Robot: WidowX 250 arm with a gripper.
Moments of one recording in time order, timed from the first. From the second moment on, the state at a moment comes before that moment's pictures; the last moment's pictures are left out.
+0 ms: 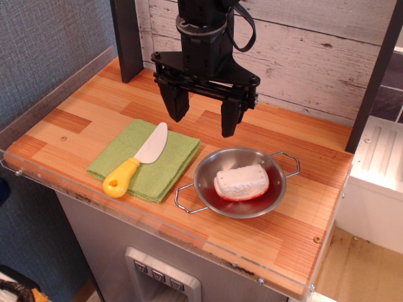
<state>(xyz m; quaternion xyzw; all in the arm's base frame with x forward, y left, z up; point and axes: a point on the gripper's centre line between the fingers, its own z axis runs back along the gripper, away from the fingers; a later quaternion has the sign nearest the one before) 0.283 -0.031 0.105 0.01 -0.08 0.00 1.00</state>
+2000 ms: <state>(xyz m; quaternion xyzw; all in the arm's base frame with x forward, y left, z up) 0.223 0.054 0.022 0.04 0.03 0.00 1.00</state>
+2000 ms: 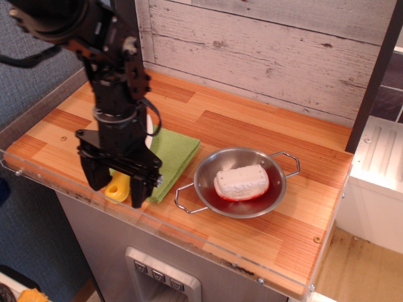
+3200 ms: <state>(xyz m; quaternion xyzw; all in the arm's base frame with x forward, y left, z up) 0.225 0.053 0.020 0.04 0.03 -0.01 1.00</state>
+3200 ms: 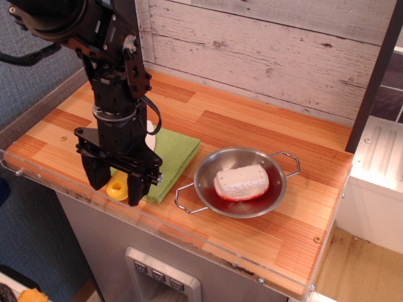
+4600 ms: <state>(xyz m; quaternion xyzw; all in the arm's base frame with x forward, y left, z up) 0.220 0.111 0.082 0.04 0.00 -0.06 1.00</state>
